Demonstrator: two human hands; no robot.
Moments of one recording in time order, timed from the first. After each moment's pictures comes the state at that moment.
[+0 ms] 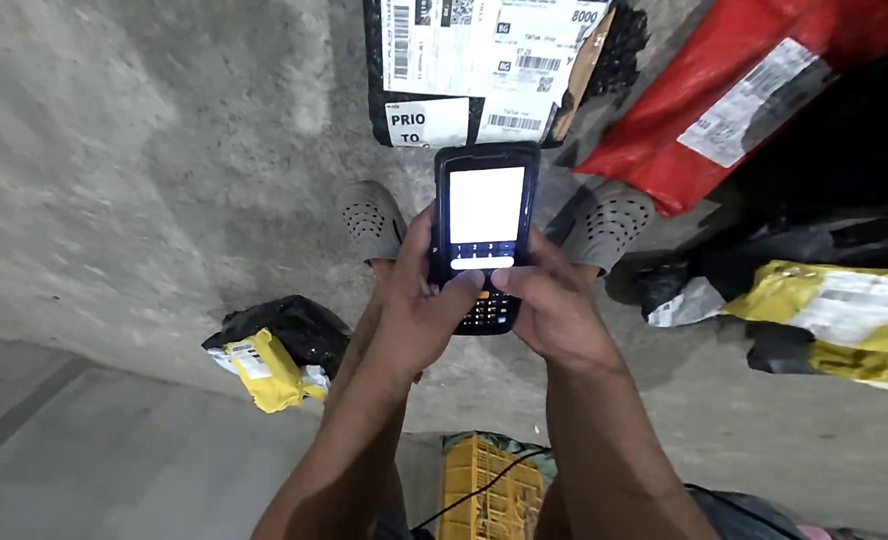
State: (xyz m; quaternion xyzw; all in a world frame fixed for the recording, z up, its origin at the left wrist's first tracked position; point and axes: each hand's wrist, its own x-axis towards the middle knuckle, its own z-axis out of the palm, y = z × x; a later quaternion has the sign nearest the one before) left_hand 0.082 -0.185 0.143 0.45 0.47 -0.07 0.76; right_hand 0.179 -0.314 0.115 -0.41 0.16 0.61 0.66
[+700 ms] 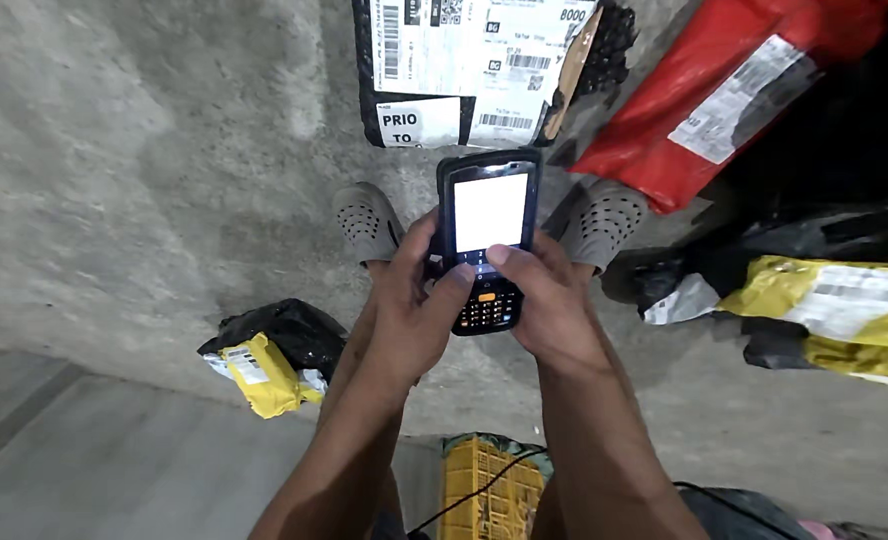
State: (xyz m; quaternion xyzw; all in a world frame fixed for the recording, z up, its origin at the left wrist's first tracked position) left_hand 0.078 -0.192 0.139 0.50 0.45 -0.04 0.74; right_hand 0.175 -0.311 0.117 -0.47 0.20 0.56 0.65
